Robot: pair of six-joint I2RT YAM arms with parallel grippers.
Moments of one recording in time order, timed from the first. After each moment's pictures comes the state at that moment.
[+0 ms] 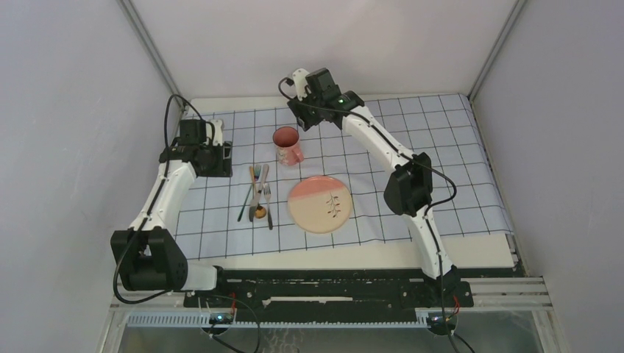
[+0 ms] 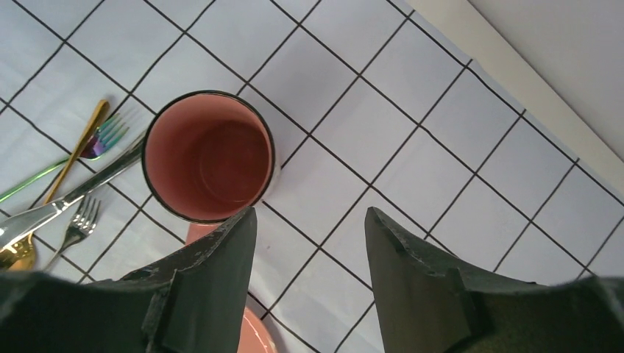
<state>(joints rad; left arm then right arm) 0.02 1.37 1.15 -0.73 0.04 0.06 0.61 2.32 2.38 -0.73 -0.07 -0.16</state>
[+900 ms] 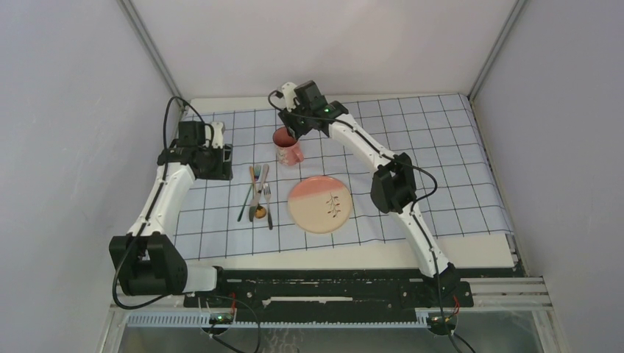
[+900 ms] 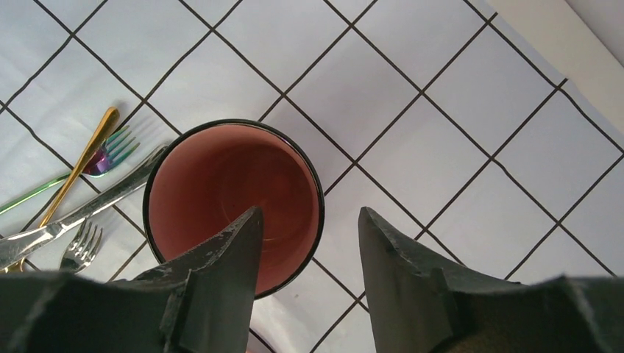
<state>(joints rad) 0.02 1.34 1.15 -0.77 0.06 0.09 0.64 2.50 2.49 -0.70 -0.14 -0.14</state>
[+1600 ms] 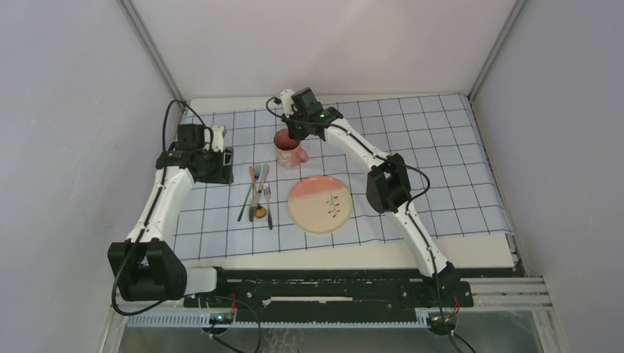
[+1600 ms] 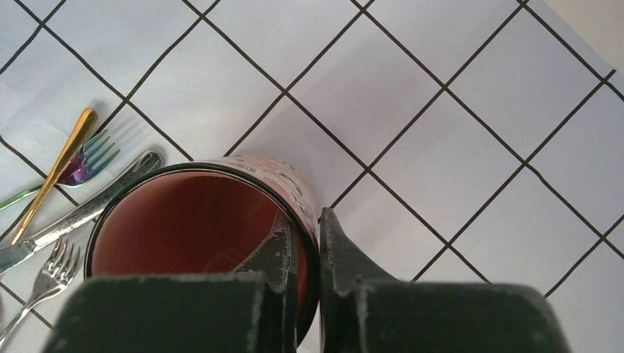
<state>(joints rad) 0.02 1.30 1.12 -0.80 0.09 0.10 0.64 2.59 2.52 -0.66 -0.13 -0.13</state>
